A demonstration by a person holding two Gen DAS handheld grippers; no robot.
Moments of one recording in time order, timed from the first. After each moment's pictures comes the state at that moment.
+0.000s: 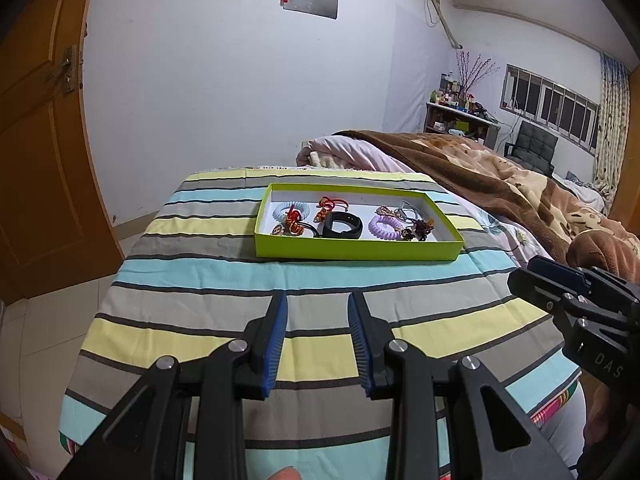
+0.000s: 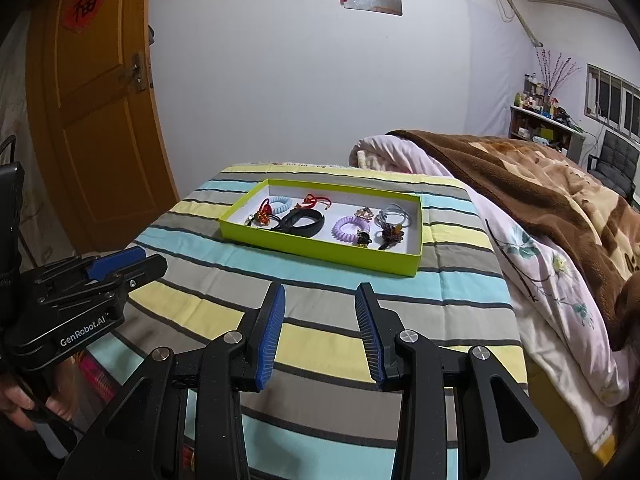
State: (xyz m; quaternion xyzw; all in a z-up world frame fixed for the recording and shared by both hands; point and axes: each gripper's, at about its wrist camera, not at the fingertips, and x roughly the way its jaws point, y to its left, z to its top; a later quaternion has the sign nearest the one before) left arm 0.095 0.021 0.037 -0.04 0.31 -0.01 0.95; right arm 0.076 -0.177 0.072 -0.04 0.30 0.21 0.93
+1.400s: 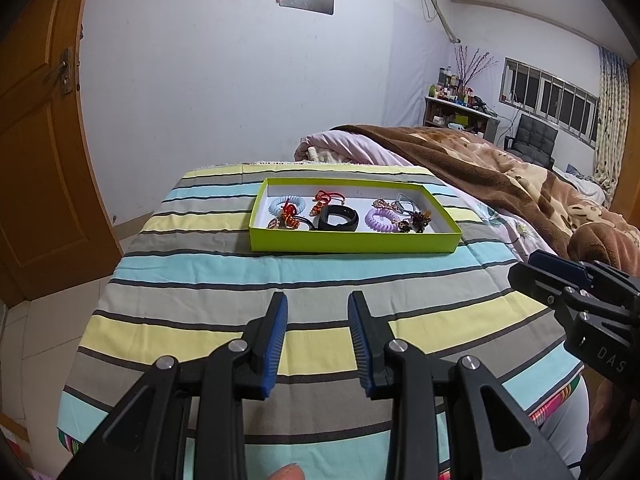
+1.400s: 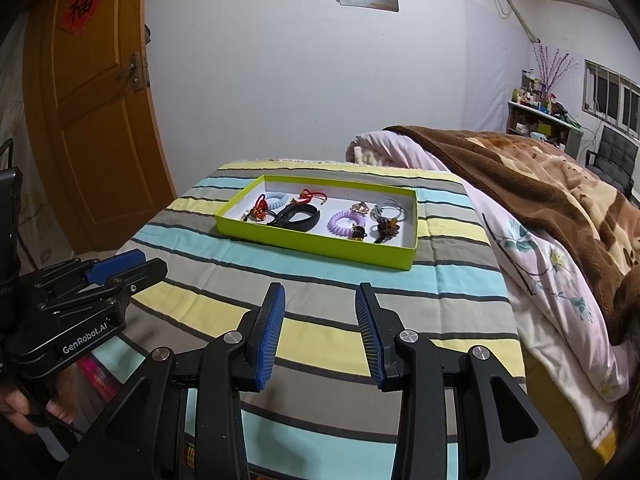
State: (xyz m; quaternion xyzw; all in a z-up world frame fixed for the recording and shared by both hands) left arm 0.093 0.014 0.033 -0.03 0.31 -0.01 0.95; right arm 0.076 -0.181 0.069 -0.04 0.31 0.20 0.93
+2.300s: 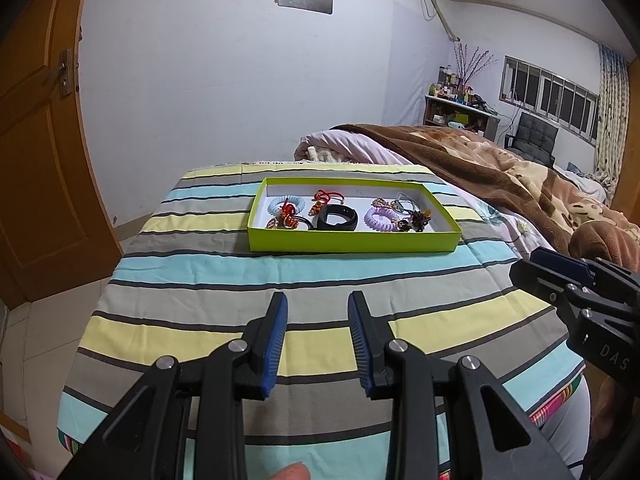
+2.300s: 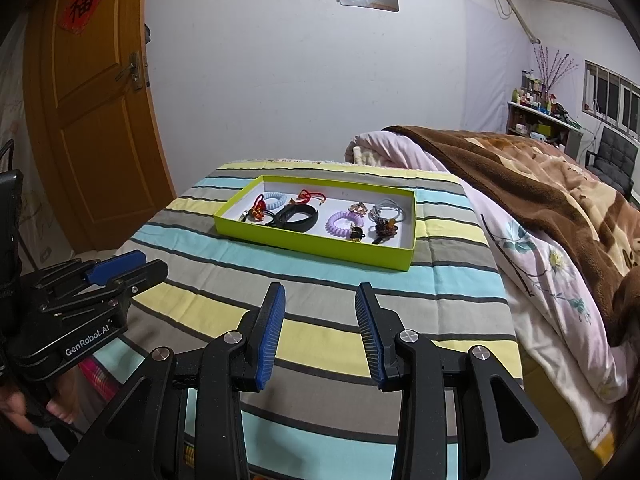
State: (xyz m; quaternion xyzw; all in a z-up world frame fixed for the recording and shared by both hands) left arm 0.094 0.010 0.033 -0.02 0.31 -0.01 0.95; right arm 0.076 -0.181 0.069 -0.04 0.31 0.20 0.93
